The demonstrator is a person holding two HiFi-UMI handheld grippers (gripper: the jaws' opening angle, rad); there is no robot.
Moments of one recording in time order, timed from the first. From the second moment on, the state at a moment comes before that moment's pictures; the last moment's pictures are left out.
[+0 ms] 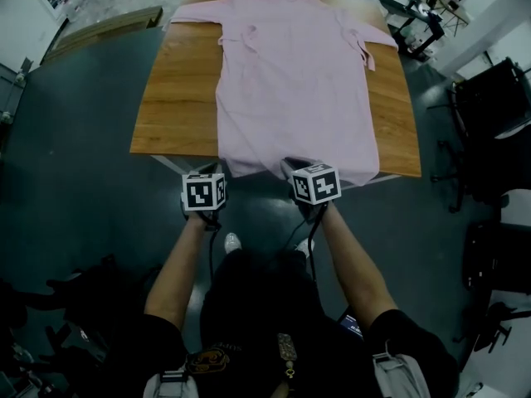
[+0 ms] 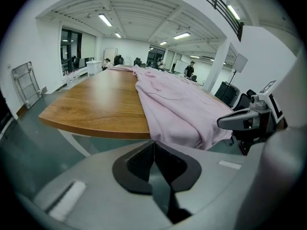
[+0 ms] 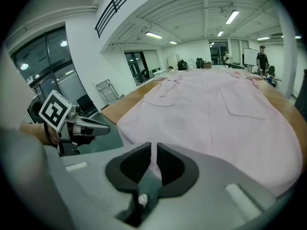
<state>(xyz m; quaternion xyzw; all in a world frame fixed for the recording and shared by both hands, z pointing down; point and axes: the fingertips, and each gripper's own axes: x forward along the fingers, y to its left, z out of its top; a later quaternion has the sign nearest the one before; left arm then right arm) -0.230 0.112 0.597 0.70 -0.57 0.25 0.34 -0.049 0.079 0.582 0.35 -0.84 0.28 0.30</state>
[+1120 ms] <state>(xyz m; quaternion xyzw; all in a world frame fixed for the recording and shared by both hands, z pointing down) -0.267 0.126 0.622 0.68 -0.58 0.25 0.36 -0.010 0.093 0.594 0.40 -0.82 0.30 0.29</state>
